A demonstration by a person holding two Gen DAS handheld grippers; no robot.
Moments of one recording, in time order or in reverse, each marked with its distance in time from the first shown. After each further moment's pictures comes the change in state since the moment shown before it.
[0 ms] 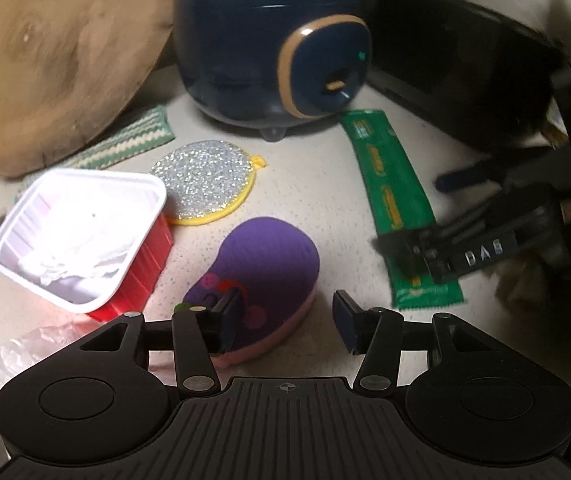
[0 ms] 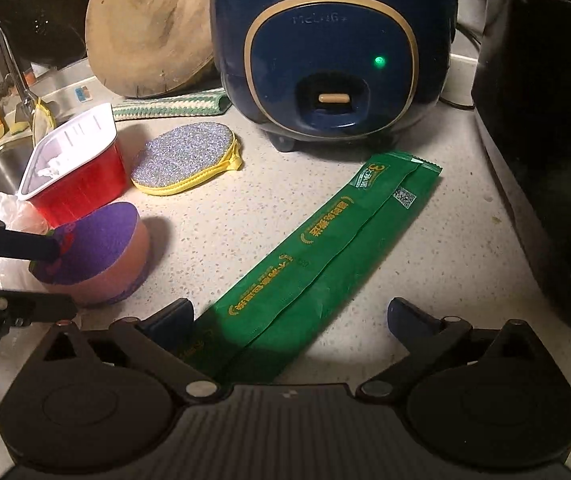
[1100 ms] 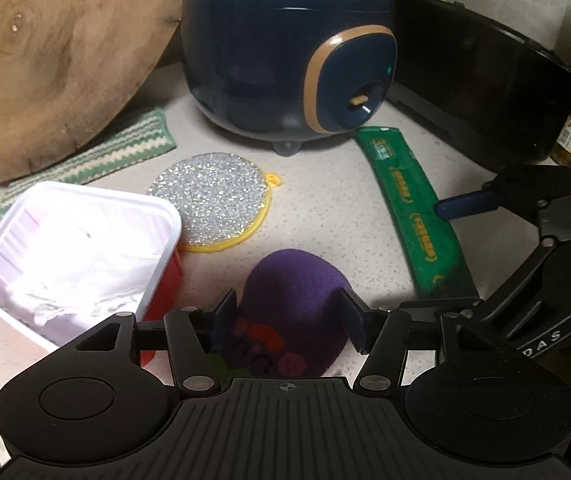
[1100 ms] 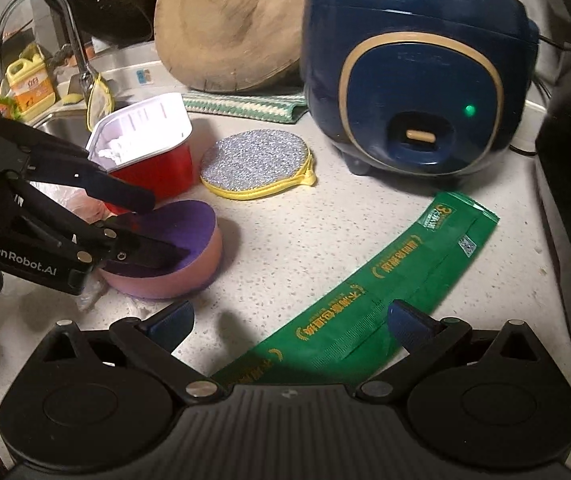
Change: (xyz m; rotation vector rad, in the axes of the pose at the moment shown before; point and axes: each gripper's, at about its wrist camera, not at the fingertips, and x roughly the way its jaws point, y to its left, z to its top) left arm 0.020 0.030 0.017 0.001 0.000 -0.061; right arm -0.005 0.032 0.009 -0.162 -0.014 0.095
